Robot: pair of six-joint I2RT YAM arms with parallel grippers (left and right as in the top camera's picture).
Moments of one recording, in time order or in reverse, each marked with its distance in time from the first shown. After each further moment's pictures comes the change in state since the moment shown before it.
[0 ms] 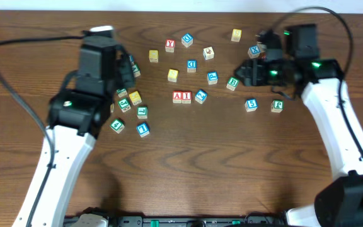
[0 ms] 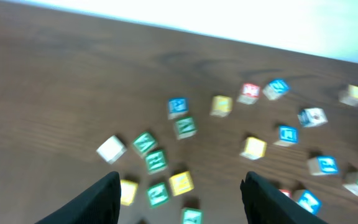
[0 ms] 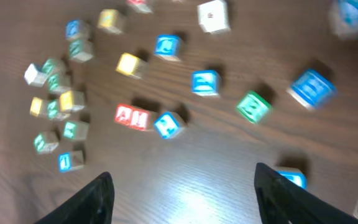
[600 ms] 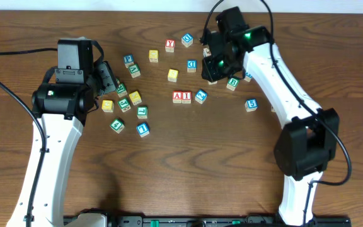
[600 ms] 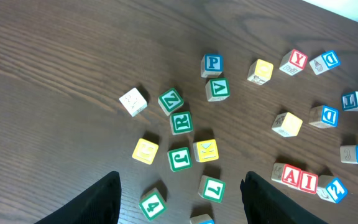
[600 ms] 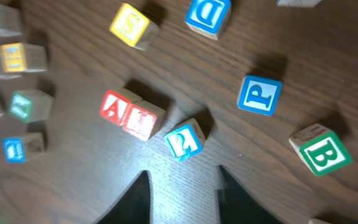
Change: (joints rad) left arm 0.149 0.065 0.000 -0.118 0.117 -0.051; right arm 0.220 0.449 0.415 -0.241 0.166 -0.095
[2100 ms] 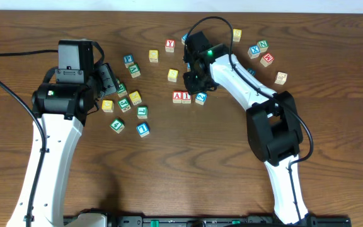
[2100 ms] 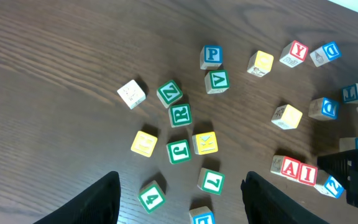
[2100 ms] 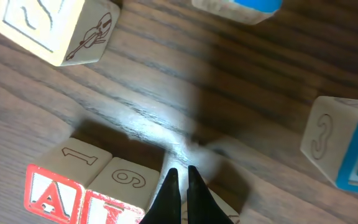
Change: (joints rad) left arm 0.000 0.000 0.000 -0.024 0.014 0.000; right arm 0.111 0.225 0.000 0.143 0.143 0.185
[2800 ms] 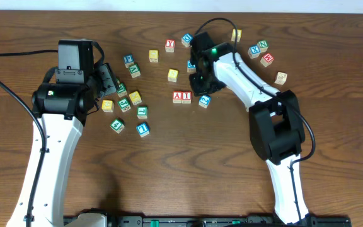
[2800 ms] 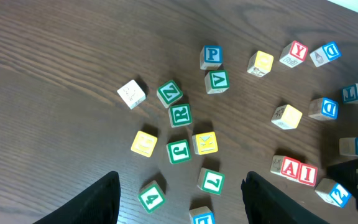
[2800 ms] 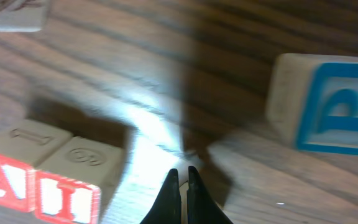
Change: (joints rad) left arm 0.000 0.000 0.000 0.000 0.000 0.000; right arm -0.033 0.000 0.000 -0.082 0.022 0.014
